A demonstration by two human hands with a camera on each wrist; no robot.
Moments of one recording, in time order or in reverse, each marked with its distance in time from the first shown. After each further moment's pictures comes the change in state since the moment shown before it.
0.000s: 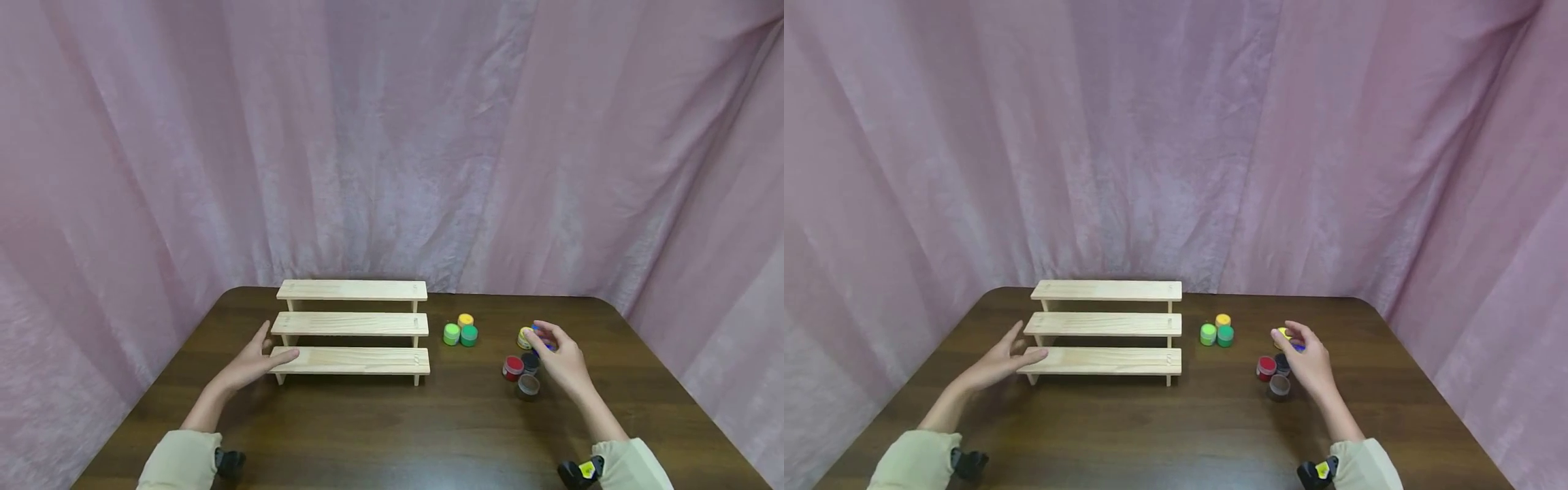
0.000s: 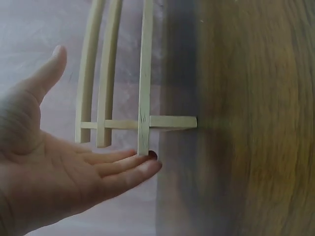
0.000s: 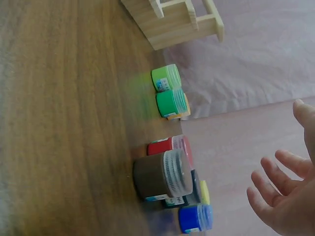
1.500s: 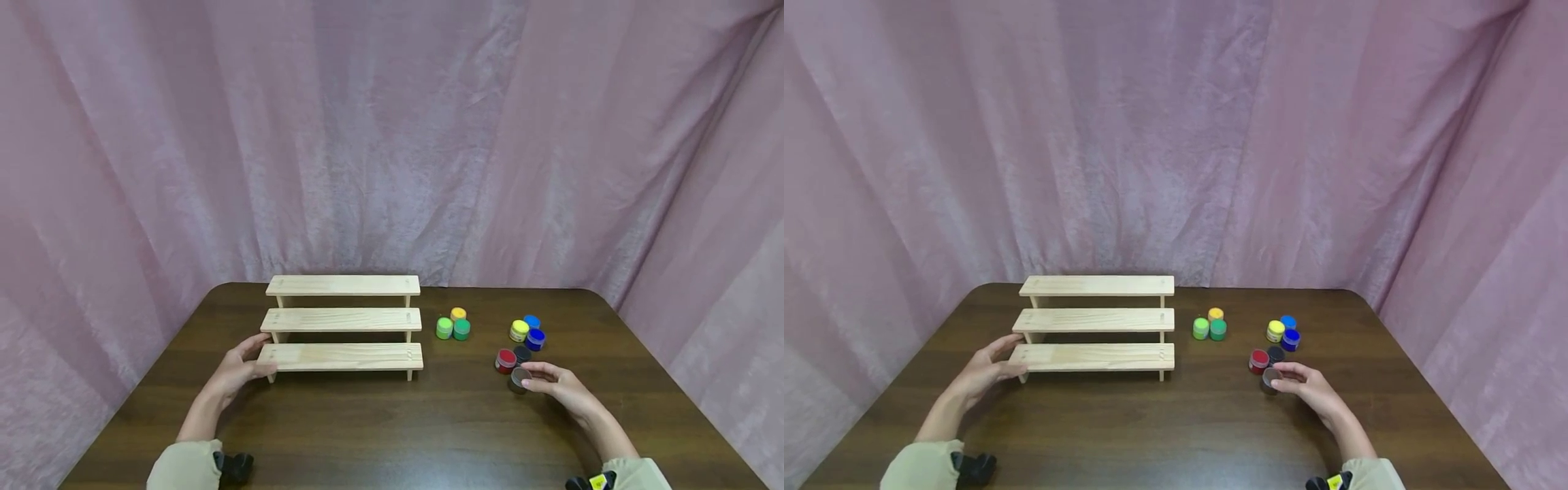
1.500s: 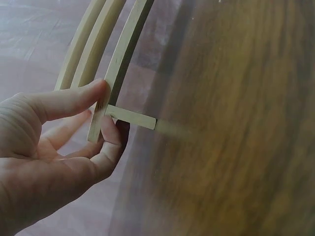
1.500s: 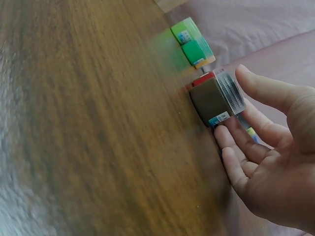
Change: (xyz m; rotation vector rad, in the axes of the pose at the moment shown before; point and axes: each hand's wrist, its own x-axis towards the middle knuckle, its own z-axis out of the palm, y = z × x) left_hand 0.015 -0.036 0.012 -0.267 0.115 0.034; right_hand -0.014 0.070 0.000 0.172 -0.325 0.112
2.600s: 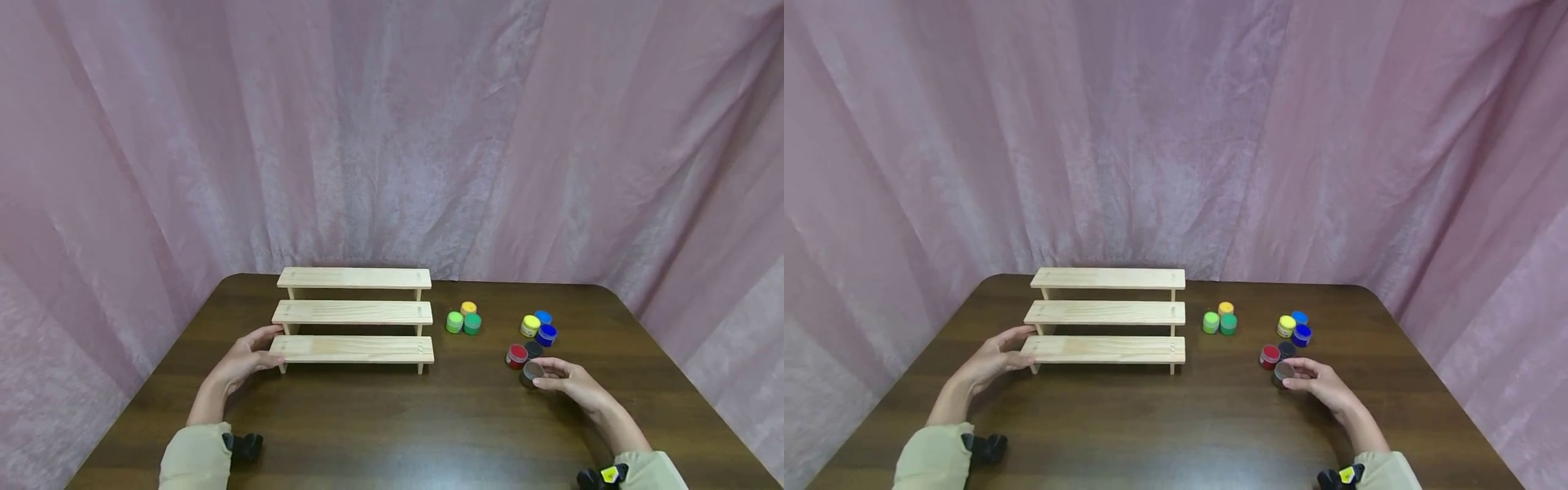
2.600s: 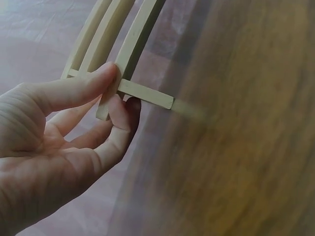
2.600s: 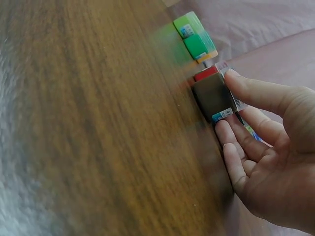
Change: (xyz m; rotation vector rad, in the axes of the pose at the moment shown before) left_hand 0.008 -0.009 -0.015 -0.072 -0.102 0.041; right_hand 0.002 0.000 -0.004 -0.059 -0.068 0.042
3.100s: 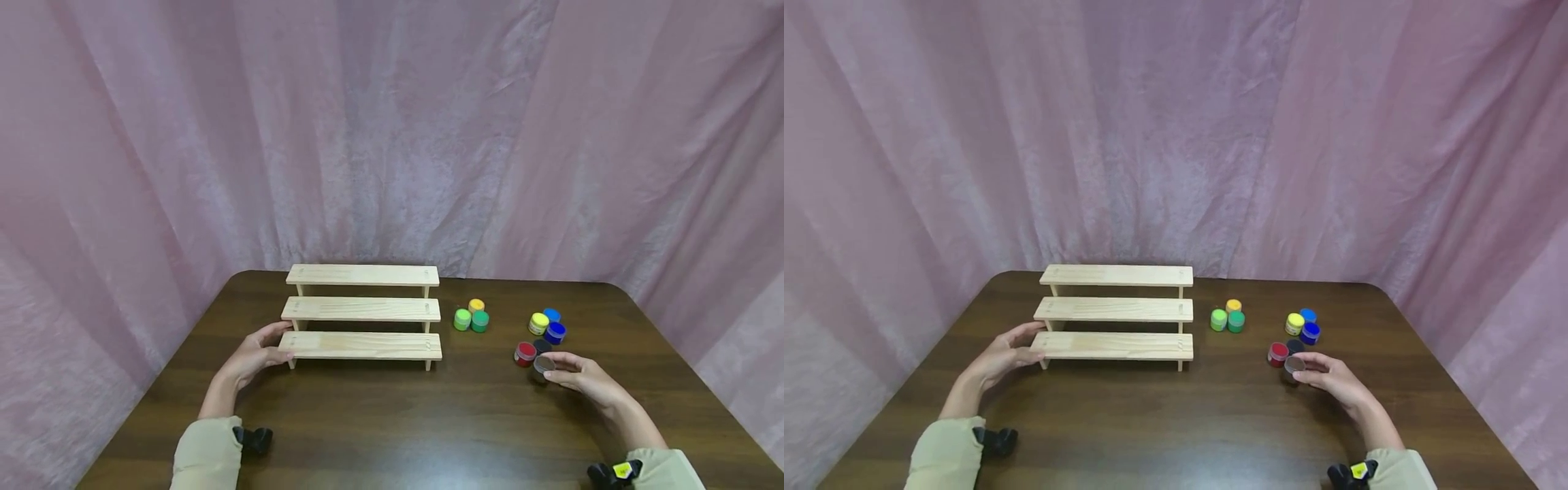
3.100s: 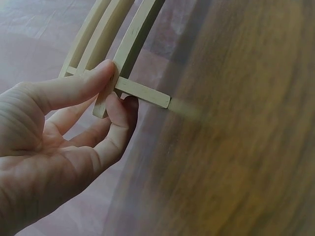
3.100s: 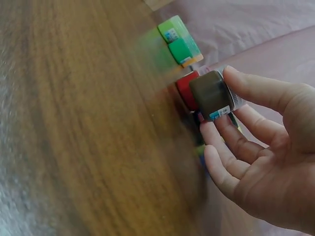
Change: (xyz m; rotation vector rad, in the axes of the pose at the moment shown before) left_hand 0.001 -0.003 -0.005 -0.026 -0.018 0.005; right_hand -0.001 -0.006 -0.008 0.036 -0.049 0.010
